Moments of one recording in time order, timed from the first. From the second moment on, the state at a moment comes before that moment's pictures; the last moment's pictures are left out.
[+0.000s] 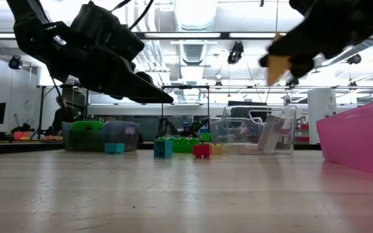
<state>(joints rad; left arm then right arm) 0.04 1.55 0.48 0.66 0.18 0.15 0.42 1.24 0.48 0.33 0.38 0.32</state>
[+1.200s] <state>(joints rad) 0.04 1.55 0.48 0.65 0.16 0.15 0.67 1.49 0.84 -0.71 0.11 1.05</state>
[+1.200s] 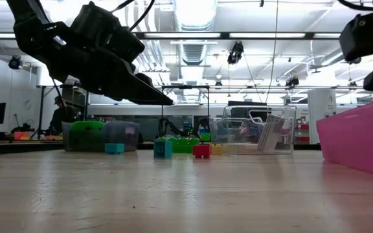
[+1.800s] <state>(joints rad) 0.04 1.55 0.48 0.65 0.14 0.14 0.69 1.37 0.91 -0.74 0.46 1.00</state>
